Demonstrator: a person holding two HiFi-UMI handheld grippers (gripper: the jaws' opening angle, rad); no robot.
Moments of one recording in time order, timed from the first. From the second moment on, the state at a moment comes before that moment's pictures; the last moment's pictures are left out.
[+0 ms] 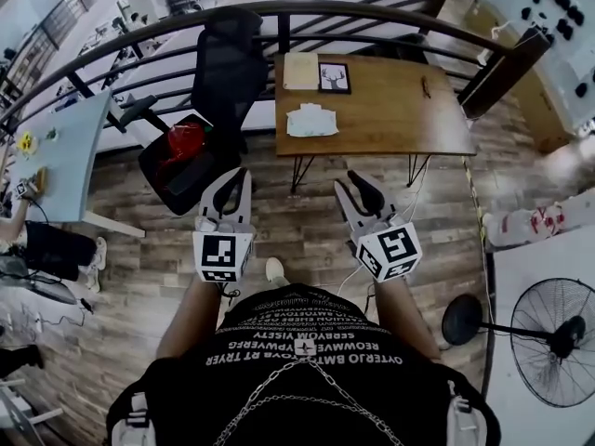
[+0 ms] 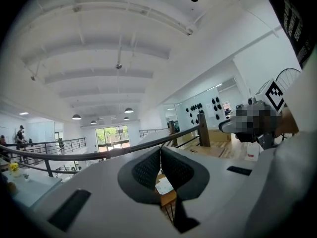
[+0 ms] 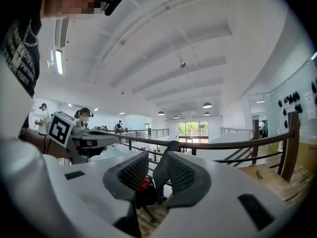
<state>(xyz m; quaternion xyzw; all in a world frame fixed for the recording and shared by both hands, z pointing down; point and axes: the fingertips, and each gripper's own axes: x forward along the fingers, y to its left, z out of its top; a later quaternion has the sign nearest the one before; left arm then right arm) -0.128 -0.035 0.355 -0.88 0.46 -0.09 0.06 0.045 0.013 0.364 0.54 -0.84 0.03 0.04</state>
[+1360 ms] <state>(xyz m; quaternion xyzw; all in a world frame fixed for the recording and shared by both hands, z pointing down) -0.124 -0.152 0.368 -0.92 0.38 -0.07 0.04 0.019 -0.100 0.384 0.58 -0.81 0.06 0.06</state>
